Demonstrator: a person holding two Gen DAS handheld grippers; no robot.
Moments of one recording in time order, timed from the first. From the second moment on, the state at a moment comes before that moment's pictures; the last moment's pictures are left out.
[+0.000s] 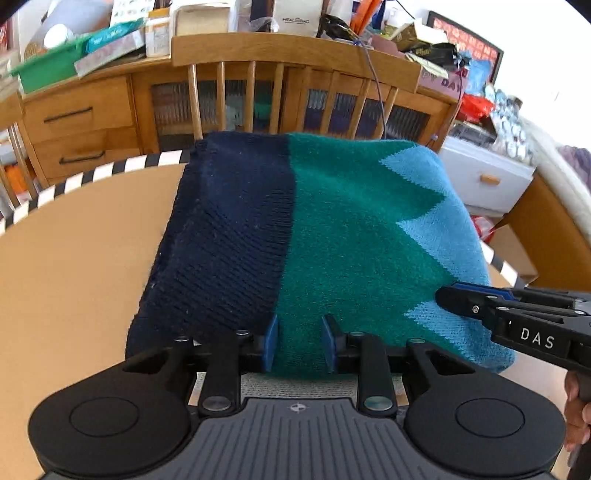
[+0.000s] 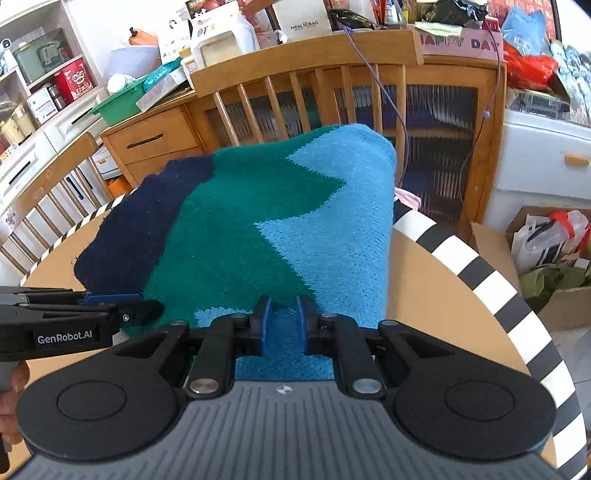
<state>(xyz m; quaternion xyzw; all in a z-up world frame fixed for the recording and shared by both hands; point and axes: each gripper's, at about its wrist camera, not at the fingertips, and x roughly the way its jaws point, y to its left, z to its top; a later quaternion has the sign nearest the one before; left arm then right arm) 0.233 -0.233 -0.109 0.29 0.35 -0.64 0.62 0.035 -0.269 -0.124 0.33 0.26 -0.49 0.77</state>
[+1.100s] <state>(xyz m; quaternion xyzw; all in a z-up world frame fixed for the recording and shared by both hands) 0.200 -0.106 -0.033 0.28 0.29 -0.65 0.64 0.021 -0.101 -0.025 0.25 0.22 -0.54 0.77</state>
